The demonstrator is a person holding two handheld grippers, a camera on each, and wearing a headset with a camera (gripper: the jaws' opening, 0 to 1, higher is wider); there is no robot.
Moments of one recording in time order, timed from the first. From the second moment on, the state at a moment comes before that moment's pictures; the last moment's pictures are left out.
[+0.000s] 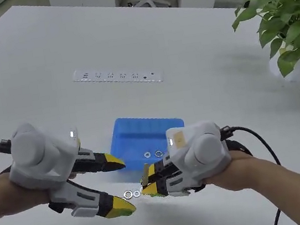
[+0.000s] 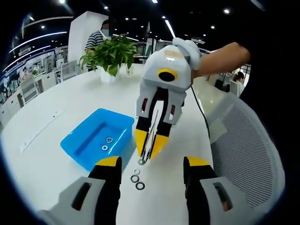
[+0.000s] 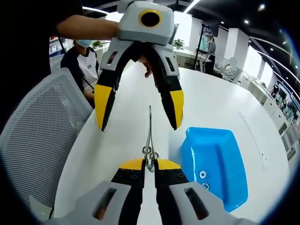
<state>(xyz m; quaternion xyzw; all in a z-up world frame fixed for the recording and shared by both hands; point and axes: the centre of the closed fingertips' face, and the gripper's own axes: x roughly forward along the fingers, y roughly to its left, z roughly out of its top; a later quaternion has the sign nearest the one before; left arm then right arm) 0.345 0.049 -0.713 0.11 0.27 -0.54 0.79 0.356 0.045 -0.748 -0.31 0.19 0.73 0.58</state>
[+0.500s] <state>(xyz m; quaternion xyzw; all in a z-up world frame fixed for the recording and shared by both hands) 0.338 0.061 -0.709 0.09 0.27 -0.52 0.81 0.359 0.042 -0.716 -0.32 0.17 0.74 0.57</state>
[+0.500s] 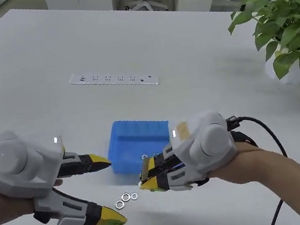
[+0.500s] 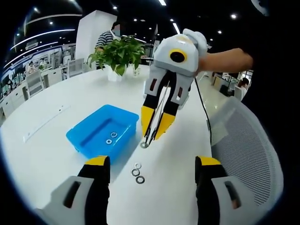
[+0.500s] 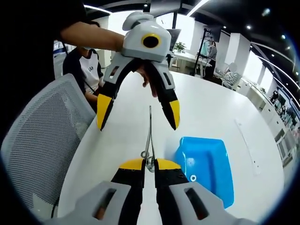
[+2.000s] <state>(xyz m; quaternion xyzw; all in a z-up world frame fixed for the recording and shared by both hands) 0.351 0.076 -0.696 0.07 0.26 -0.49 0.83 0.421 0.051 -0.682 -0.32 0.15 0.73 0.59</state>
